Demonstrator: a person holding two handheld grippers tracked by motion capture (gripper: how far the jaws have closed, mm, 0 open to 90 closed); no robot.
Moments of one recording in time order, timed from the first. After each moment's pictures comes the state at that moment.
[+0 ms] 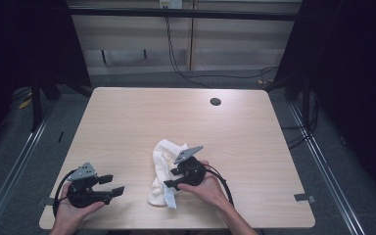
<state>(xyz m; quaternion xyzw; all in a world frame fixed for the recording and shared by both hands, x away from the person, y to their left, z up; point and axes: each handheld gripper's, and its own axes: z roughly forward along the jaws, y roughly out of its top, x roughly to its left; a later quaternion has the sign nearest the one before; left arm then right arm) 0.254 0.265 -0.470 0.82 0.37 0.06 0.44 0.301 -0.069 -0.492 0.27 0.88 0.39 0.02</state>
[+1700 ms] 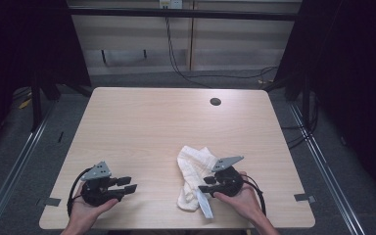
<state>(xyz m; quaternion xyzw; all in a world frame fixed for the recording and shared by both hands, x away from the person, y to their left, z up) 0.252 0.224 -0.460 0.83 0.31 0.04 0.46 0.258 -0.167 -0.482 0.34 0.86 0.37 0.04</state>
